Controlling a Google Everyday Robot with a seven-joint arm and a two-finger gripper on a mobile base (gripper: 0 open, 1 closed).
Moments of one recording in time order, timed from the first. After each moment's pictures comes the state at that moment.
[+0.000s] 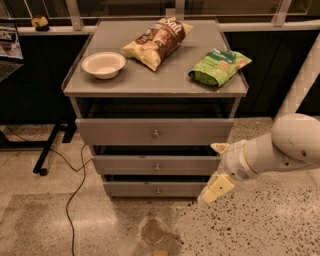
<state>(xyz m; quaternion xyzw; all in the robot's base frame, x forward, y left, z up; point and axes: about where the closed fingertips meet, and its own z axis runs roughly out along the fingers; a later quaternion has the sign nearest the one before) 0.471 -0.156 0.703 -0.52 0.79 0.18 0.29</state>
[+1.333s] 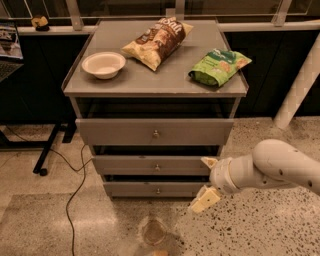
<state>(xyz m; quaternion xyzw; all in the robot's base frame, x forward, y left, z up) 0.480 -0.136 0.626 -0.51 0.78 0.19 0.30</state>
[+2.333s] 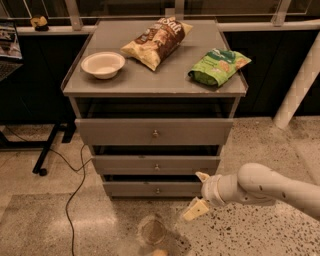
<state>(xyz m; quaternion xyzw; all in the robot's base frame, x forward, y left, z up) 0.496 -0.131 0.519 -0.48 0.80 0.21 0.31</state>
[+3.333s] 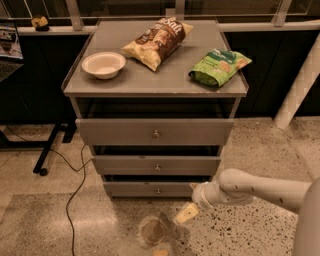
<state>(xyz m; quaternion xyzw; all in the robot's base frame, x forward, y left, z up) 0.523 -0.122 0.402 -0.45 0.83 0.23 0.24</state>
